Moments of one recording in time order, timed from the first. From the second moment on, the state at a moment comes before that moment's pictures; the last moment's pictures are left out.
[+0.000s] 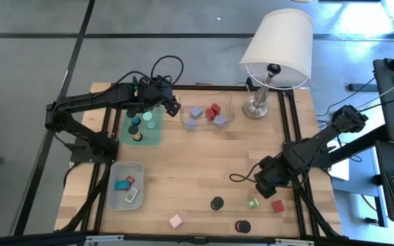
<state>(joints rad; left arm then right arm) 0.21 1.38 1.46 -0.97 -0.63 -0.48 0.63 1.37 1.10 -1.25 -0.31 1.60</state>
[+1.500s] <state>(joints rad) 0.21 1.41 1.43 -0.96 -0.64 -0.48 0.83 1.40 0.67 -0.68 -0.41 2.03</state>
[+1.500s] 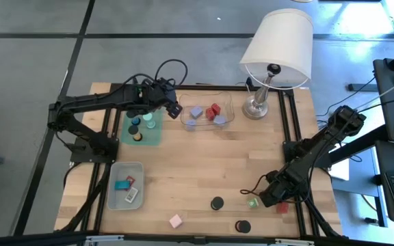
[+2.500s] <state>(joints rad) 0.21 1.41 1.40 -0.94 -0.64 -0.51 0.86 1.40 0.67 -0.61 -0.40 1.95</state>
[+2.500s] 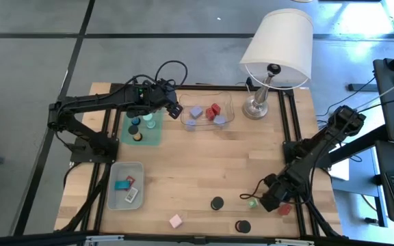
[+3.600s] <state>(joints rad) 0.21 1.41 1.40 -0.94 -0.64 -0.51 0.99 1.40 0.67 -0.59 -0.41 2.00</state>
